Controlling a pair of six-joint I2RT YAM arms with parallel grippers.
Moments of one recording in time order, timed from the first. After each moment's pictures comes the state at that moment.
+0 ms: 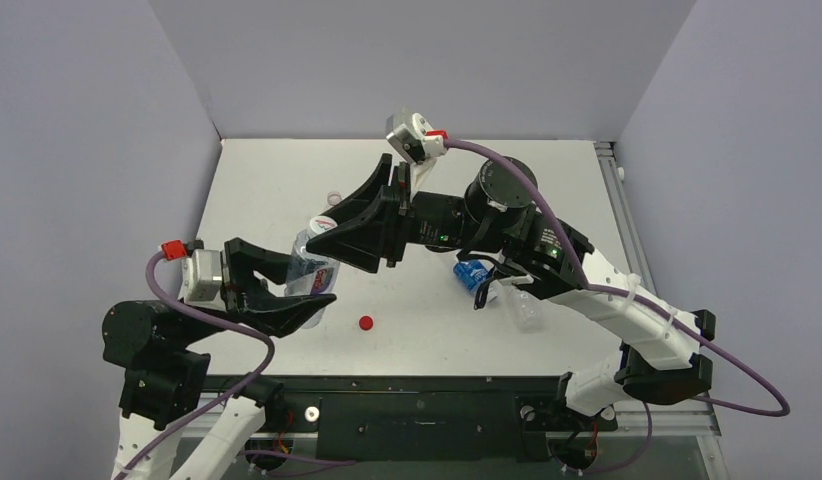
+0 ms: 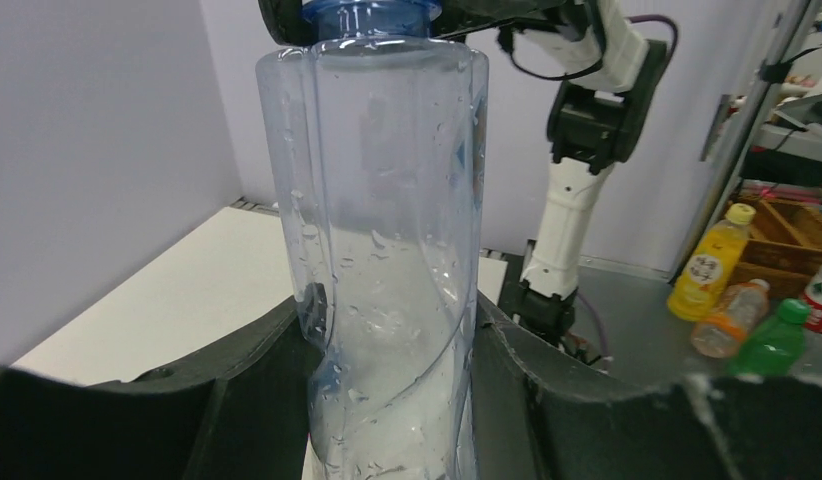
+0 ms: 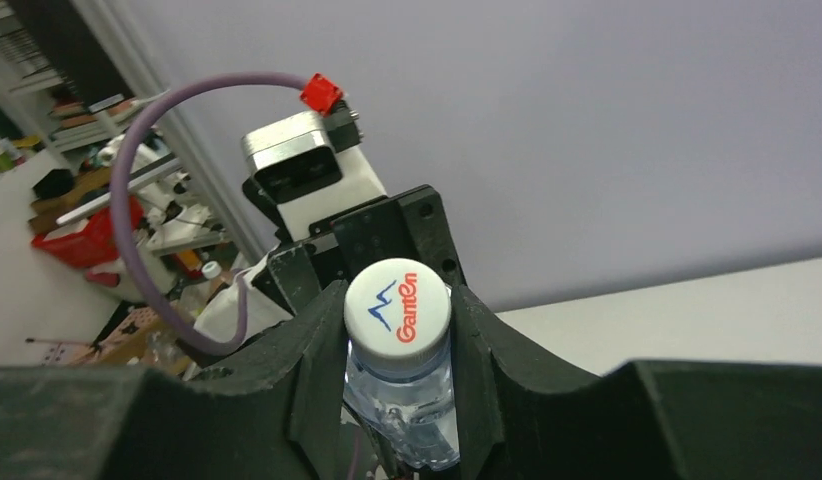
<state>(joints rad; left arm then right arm) -0.33 0.50 1.01 -0.09 0.85 -0.38 1.19 1.46 1.91 -0.26 -0.32 0.35</state>
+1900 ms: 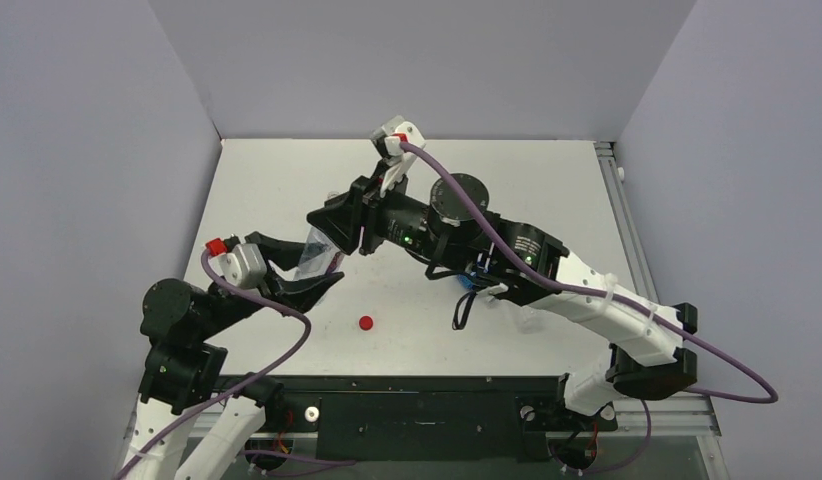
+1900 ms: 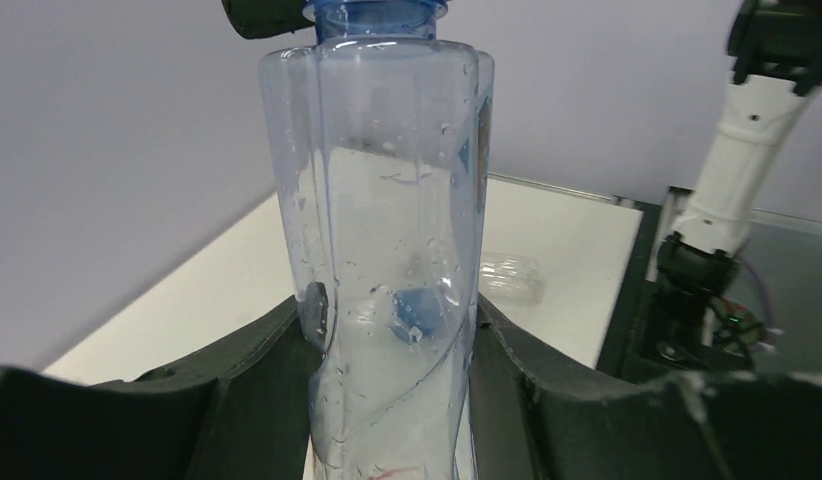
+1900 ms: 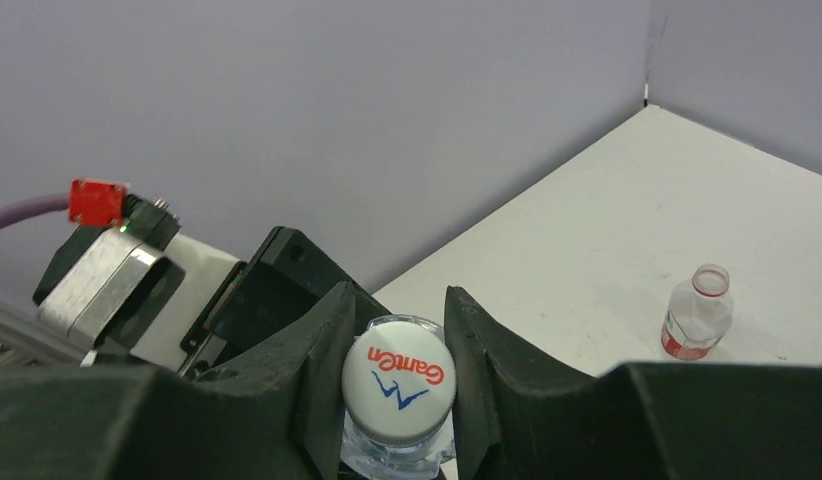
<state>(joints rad) -0.33 0.50 0.90 -0.17 0.68 -0.06 1.26 1.55 1.99 -0.43 0.22 0.35</state>
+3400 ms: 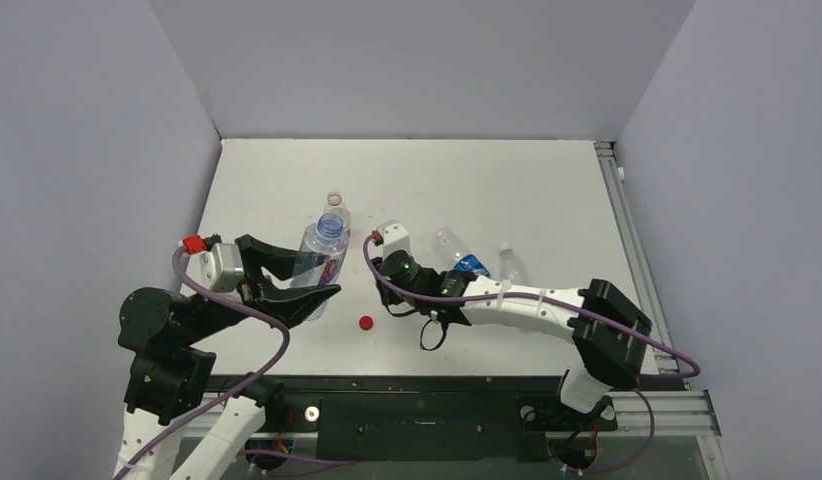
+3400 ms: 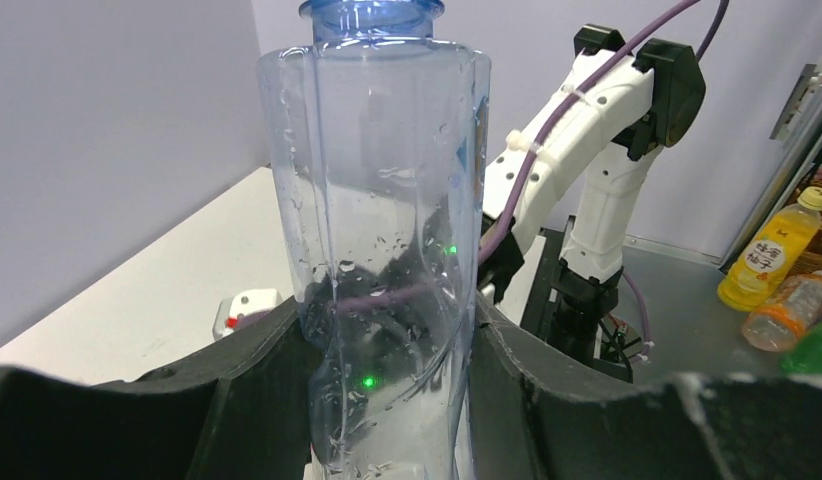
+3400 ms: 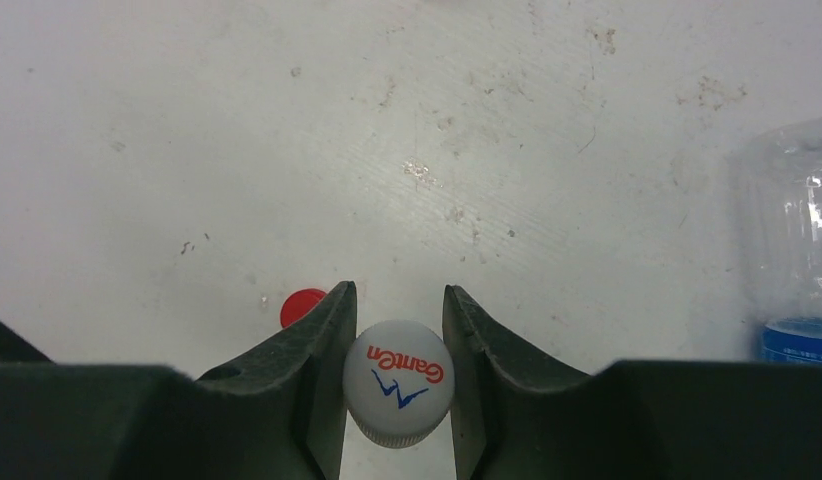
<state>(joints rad) -0.34 0.51 1.00 -0.19 0.81 -0.29 1.09 1.59 1.09 -0.16 0.34 0.41</state>
